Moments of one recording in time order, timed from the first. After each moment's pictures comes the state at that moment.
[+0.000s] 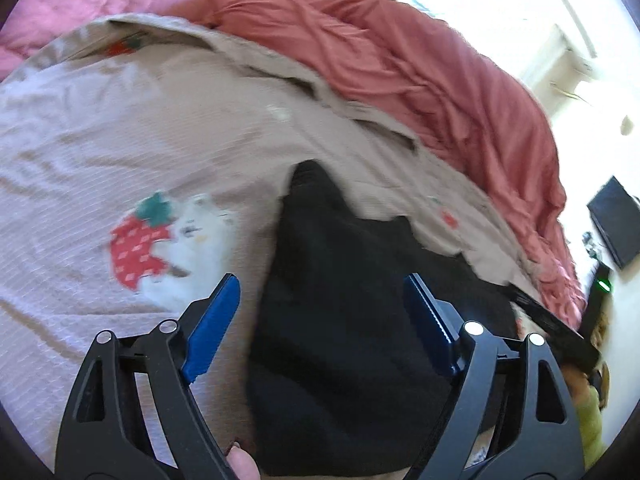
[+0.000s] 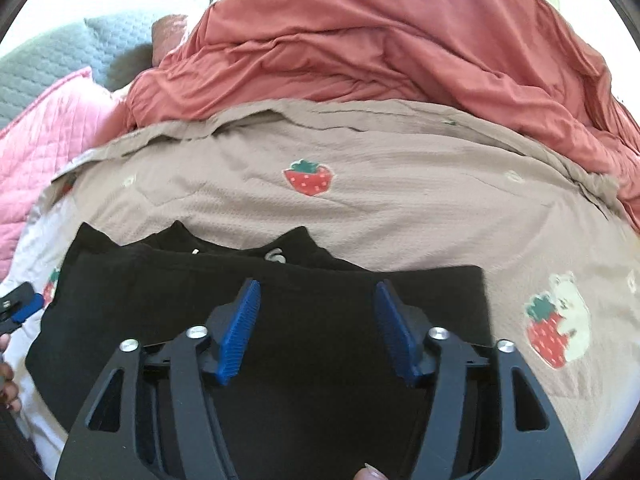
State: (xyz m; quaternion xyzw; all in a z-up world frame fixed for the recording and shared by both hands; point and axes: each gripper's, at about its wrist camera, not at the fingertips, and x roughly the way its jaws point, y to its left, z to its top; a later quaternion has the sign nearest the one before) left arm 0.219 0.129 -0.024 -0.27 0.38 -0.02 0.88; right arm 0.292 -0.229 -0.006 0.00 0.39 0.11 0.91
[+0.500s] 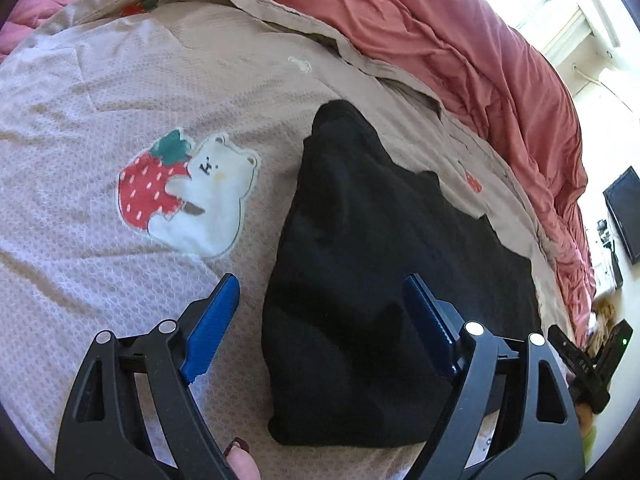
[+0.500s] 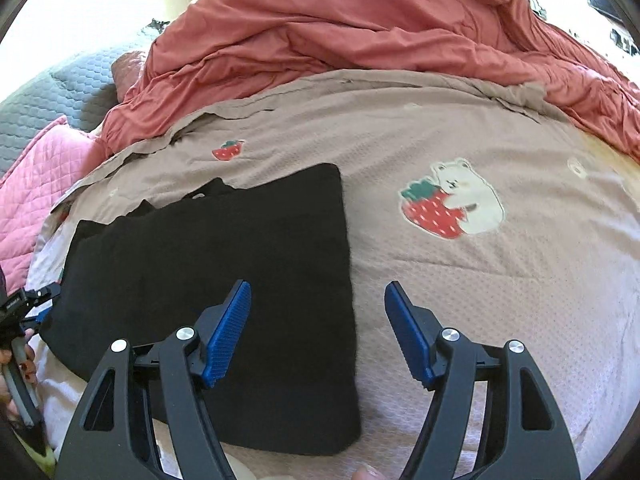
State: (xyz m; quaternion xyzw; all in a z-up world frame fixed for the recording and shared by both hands) left arm 0.208 0.119 -0.045 -0.26 0.44 -0.02 0.86; right arm 0.215 -0.331 -0.027 0.10 0.42 0.08 0.90
